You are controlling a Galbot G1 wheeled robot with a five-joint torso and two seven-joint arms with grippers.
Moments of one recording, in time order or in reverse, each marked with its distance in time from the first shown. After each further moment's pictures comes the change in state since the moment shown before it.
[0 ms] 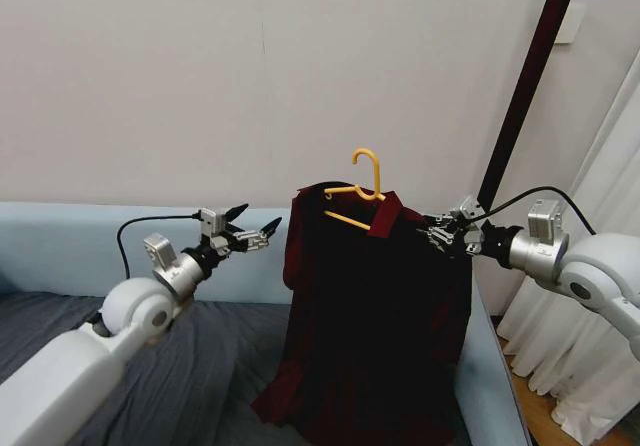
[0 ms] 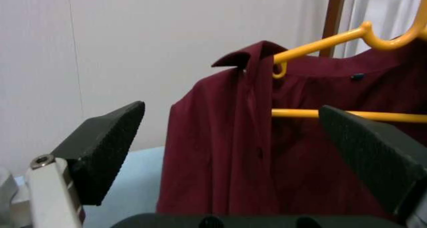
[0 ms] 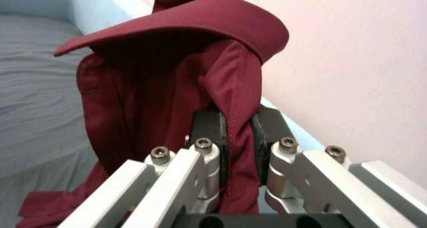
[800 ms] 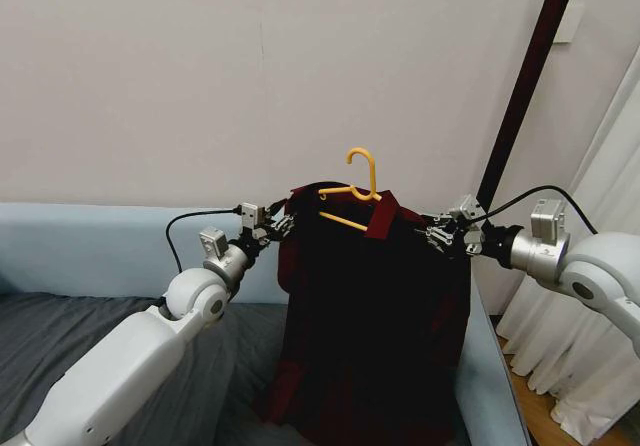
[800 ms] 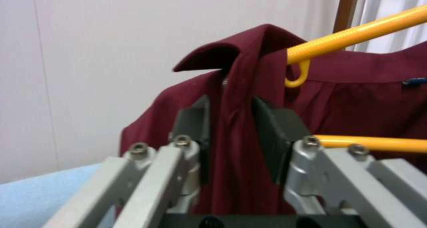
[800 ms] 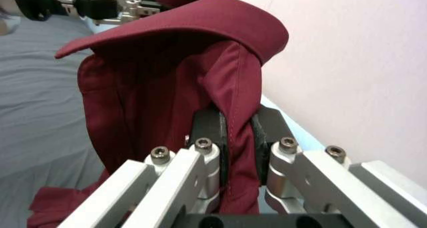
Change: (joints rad) left arm -0.215 -0.173 0.190 0.182 0.050 0.001 -0.067; right arm 0.003 -0.011 -0.005 0.016 -0.001 0.014 -0.029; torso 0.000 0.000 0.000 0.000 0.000
